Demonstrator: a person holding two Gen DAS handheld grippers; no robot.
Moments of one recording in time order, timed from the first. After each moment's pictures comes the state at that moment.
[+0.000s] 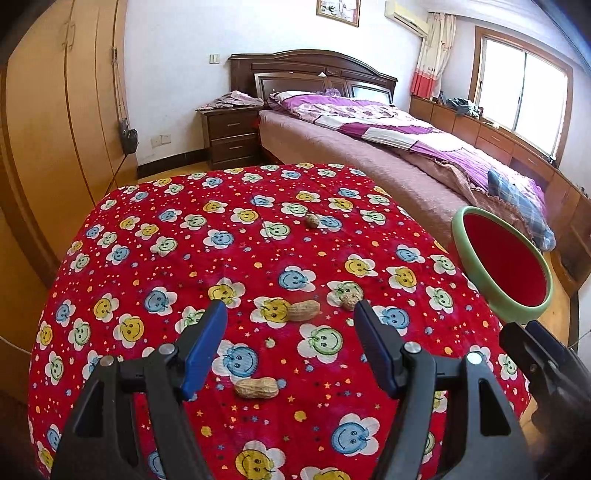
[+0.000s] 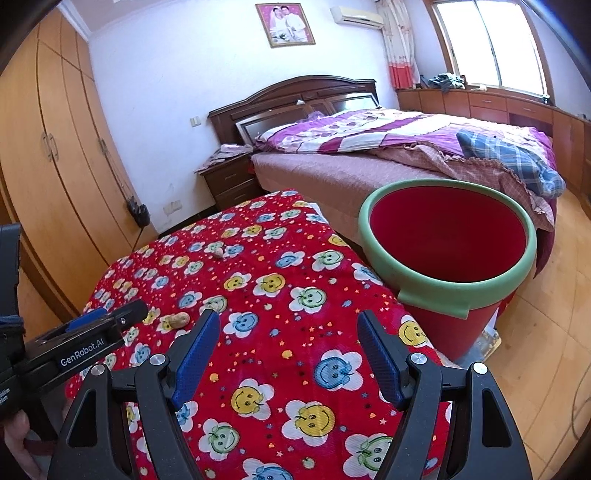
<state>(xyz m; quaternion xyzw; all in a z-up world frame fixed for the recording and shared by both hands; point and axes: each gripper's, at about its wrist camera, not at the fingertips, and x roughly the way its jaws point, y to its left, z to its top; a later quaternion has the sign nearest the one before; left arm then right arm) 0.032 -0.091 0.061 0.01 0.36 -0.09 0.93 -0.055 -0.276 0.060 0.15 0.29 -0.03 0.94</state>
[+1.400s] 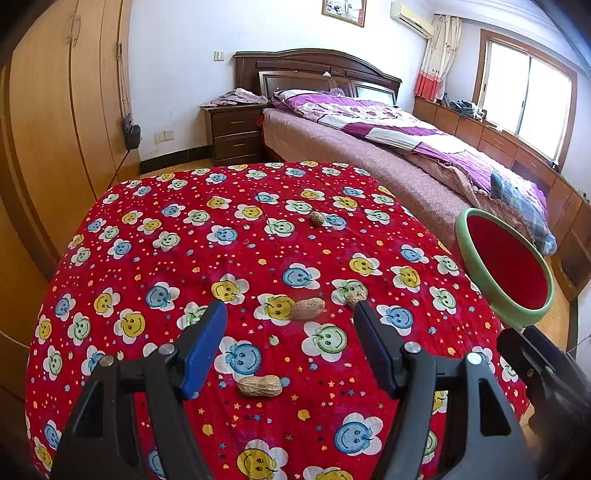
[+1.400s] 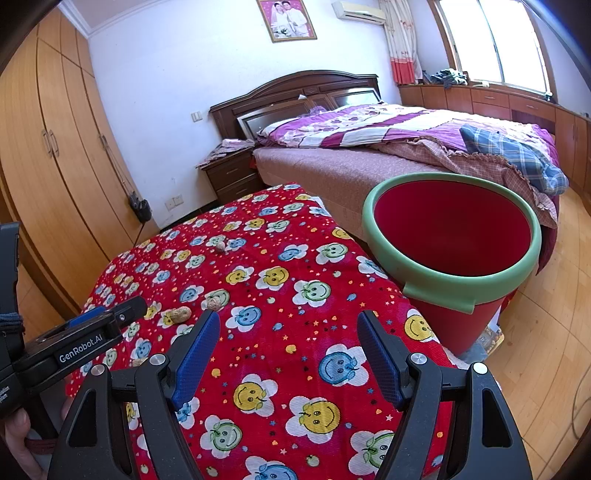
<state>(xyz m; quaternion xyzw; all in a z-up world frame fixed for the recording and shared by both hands) 0.033 -0.088 0.058 0.00 0.36 -0.09 0.93 -0.053 -0.275 0.058 0.15 0.30 -0.03 0.94</state>
